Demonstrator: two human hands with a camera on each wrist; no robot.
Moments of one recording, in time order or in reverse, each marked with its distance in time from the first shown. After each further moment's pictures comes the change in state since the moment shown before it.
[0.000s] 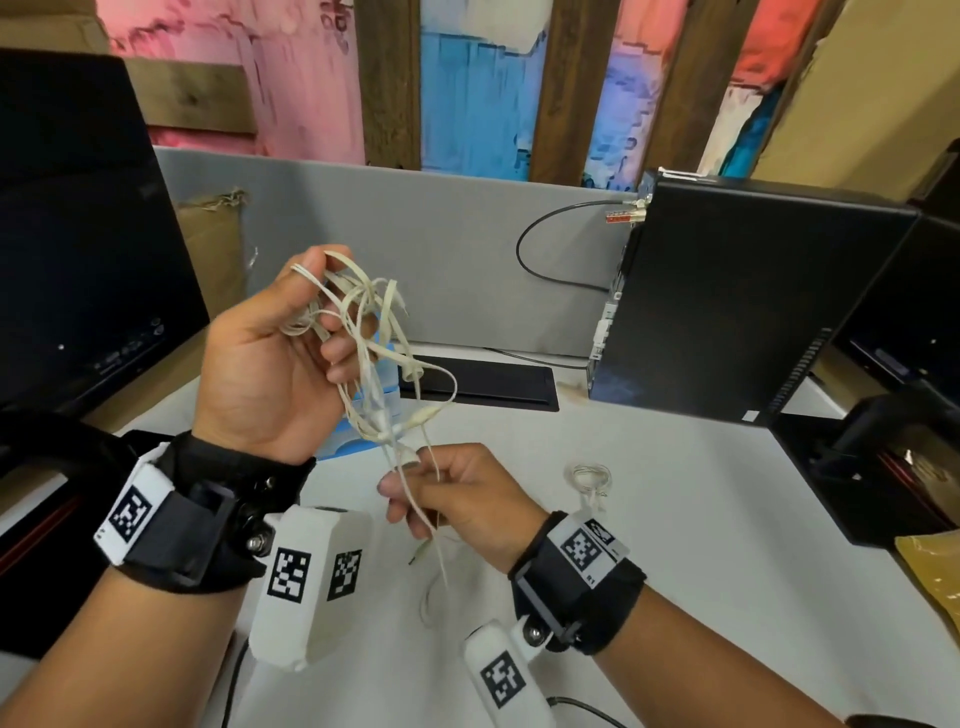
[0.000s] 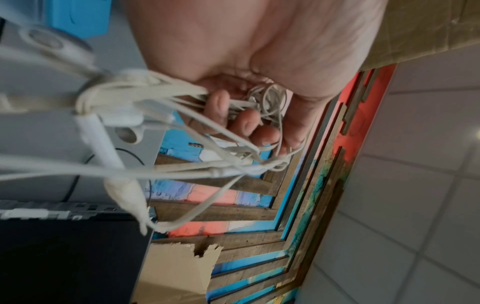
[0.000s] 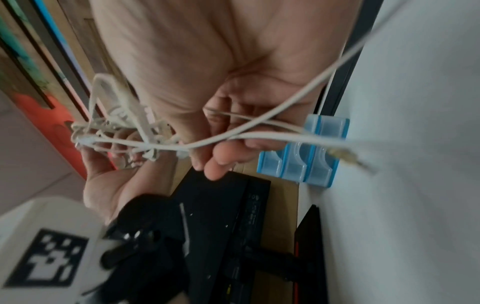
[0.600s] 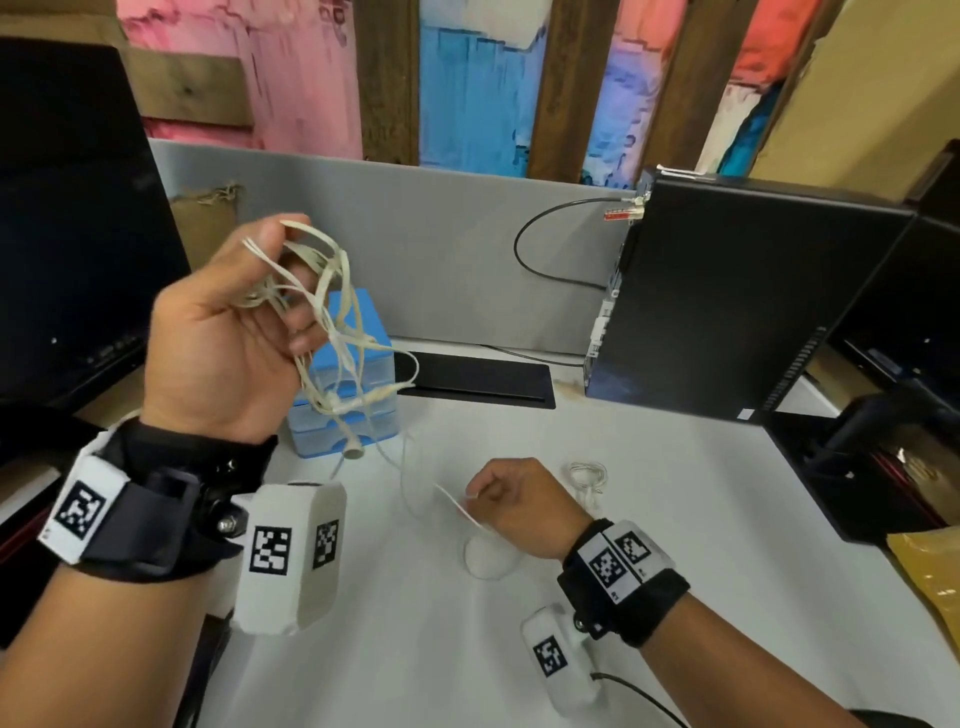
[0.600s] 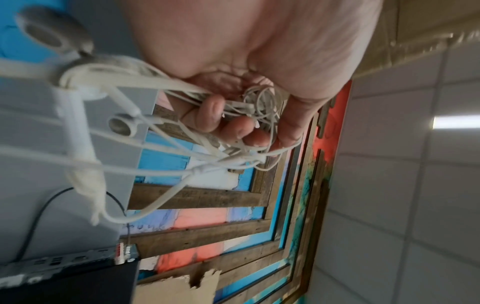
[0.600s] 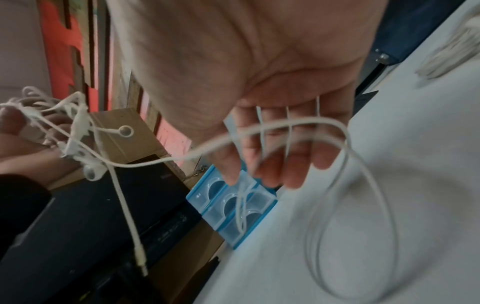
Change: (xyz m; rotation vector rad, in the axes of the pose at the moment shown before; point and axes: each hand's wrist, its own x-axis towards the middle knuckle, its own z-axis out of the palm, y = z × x) left_hand 0.009 0.015 -0.016 0.144 -0.056 0.151; right_hand -0.003 0.048 -0.073 -0.605 0.228 0.115
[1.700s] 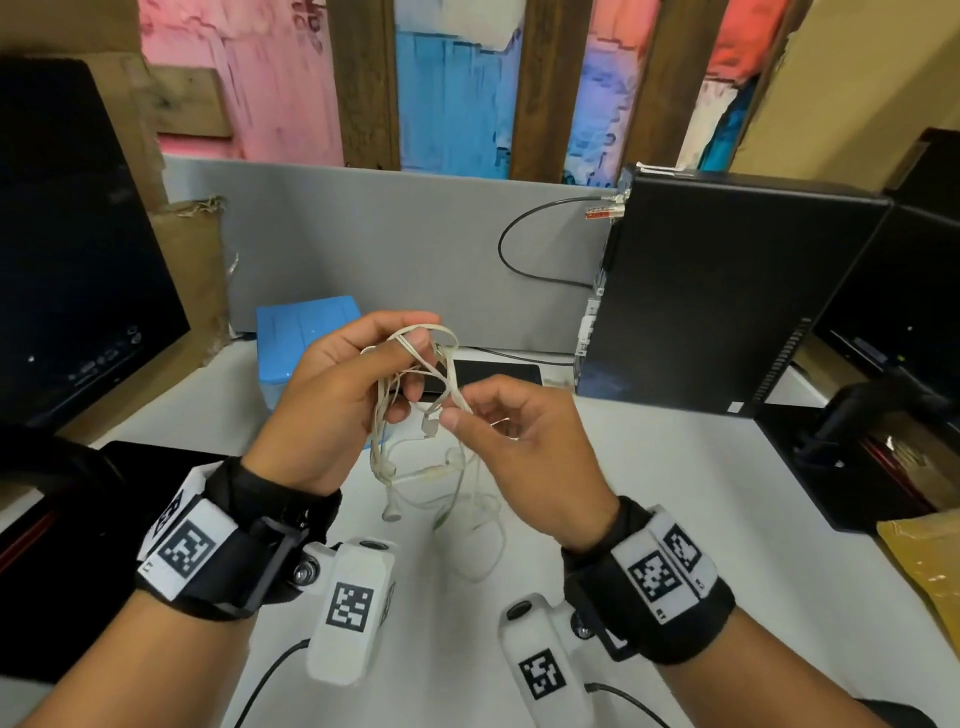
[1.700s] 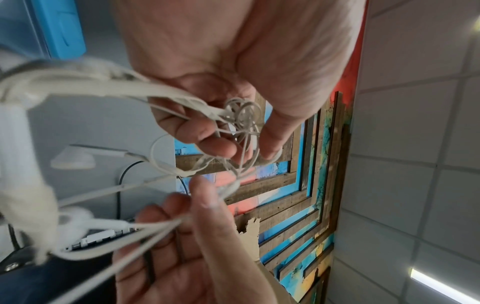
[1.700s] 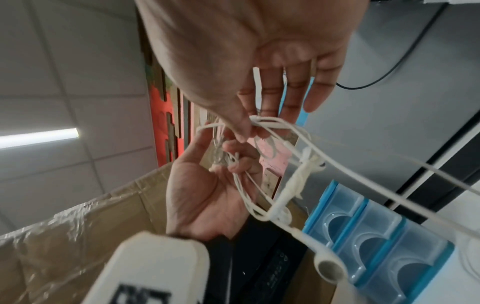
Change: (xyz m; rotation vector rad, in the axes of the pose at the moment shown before) left_hand -0.015 -0.052 0.034 0.236 -0.028 -0.243; right_hand -0.044 -0.097 -0.026 0.323 0.311 -0.425
